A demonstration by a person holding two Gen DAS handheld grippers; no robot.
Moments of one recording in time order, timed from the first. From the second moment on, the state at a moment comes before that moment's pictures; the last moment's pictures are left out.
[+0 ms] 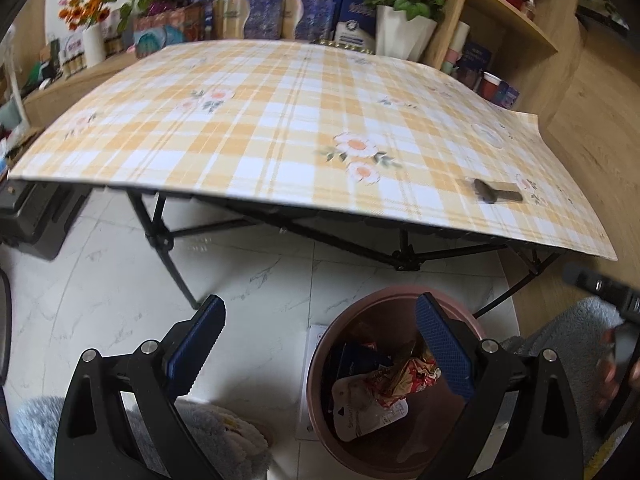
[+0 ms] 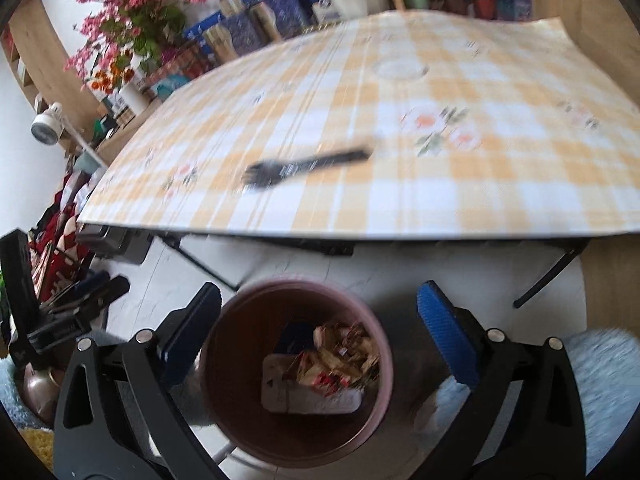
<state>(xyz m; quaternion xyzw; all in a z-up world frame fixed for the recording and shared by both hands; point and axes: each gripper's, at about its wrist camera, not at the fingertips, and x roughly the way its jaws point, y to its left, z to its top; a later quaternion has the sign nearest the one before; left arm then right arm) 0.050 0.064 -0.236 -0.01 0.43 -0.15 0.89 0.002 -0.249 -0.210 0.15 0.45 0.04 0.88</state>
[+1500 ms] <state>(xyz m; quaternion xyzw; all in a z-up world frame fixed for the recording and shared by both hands) 0.161 -0.098 -0.219 0.07 0.46 -0.36 0.81 0.087 -0.355 -0.196 0.16 0.44 -0.02 0.89</state>
